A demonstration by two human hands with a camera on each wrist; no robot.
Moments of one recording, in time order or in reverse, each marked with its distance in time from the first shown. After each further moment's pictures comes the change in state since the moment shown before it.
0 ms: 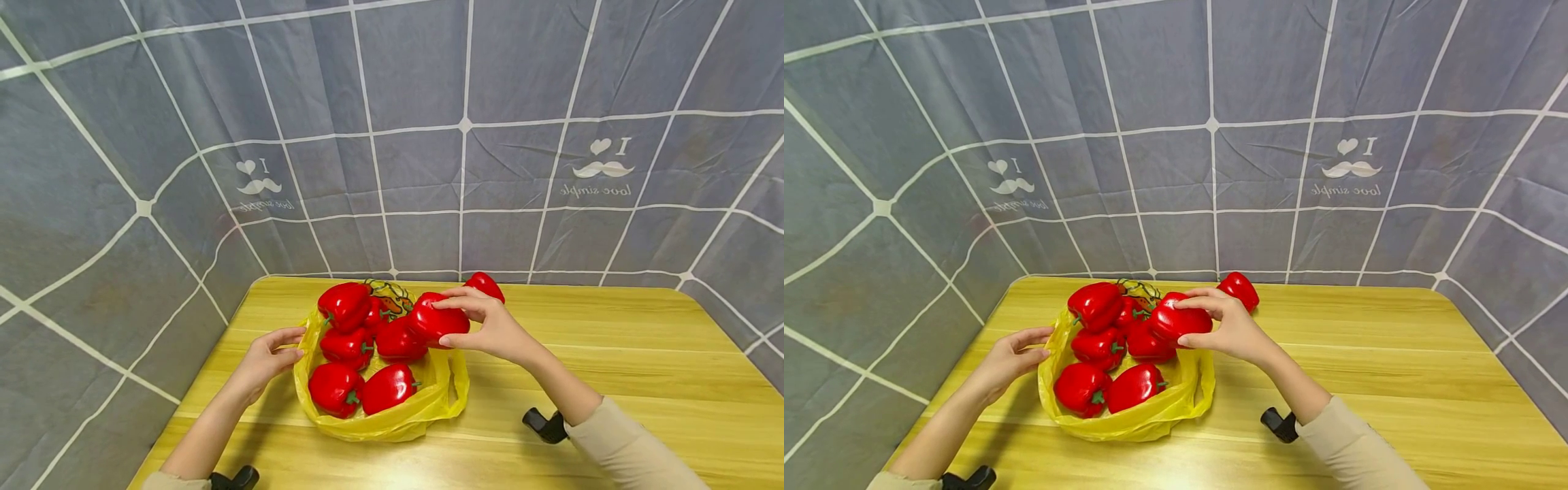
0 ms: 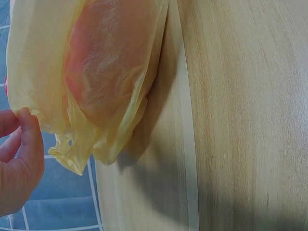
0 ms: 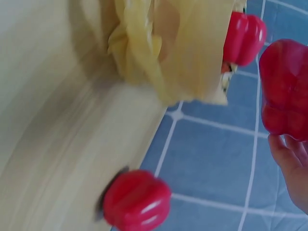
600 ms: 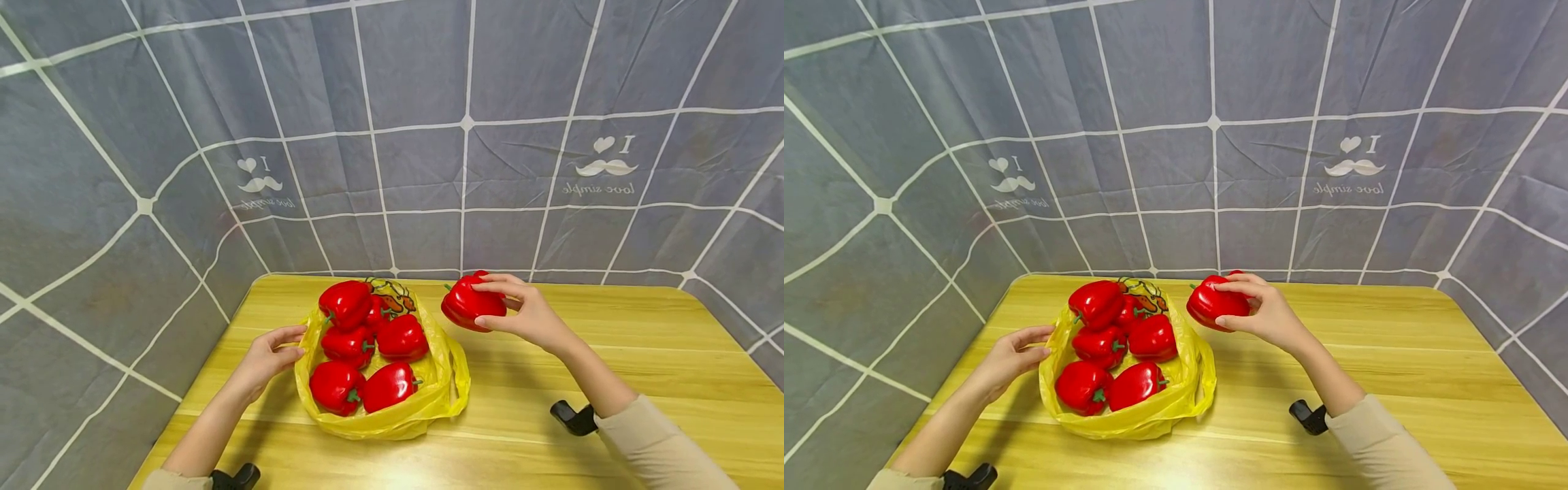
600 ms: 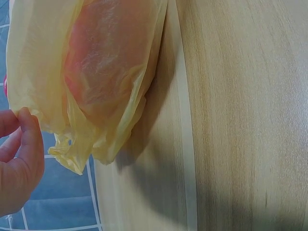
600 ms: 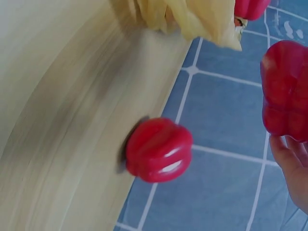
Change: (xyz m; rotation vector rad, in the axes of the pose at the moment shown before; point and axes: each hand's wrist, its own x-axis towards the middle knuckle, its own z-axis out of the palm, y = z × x) left_hand 0.000 0.001 0.000 0.001 0.006 -0.006; right_hand -0.012 0.016 -0.042 -0.061 0.127 0.058
